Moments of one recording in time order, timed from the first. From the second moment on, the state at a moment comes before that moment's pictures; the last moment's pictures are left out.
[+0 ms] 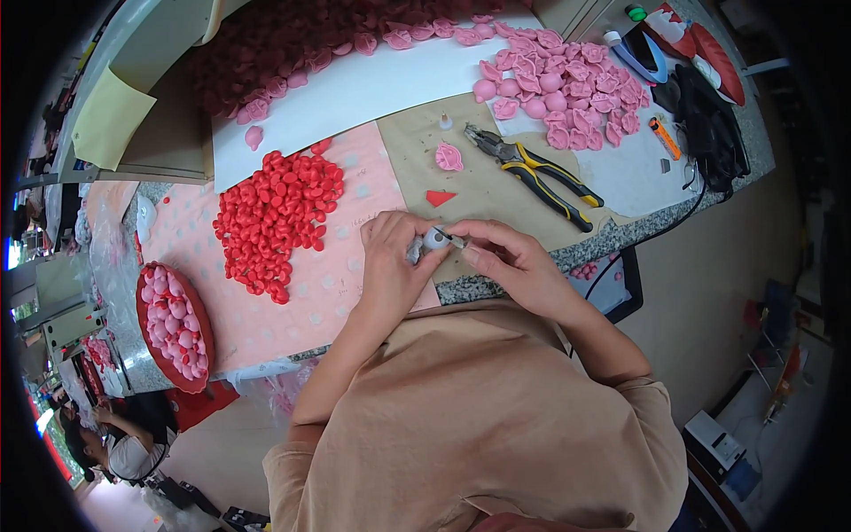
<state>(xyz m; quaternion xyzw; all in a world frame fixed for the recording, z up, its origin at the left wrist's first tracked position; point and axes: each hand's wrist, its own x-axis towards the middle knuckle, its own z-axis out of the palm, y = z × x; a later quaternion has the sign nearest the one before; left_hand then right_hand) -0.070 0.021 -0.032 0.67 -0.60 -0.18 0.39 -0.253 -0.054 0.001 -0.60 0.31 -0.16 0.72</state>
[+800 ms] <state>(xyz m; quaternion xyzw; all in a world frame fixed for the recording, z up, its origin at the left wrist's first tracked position) -0.058 0.018 -0.026 0.65 -0.62 -0.21 0.38 -0.254 -0.054 -0.005 -0.61 0.28 -0.16 0.72</state>
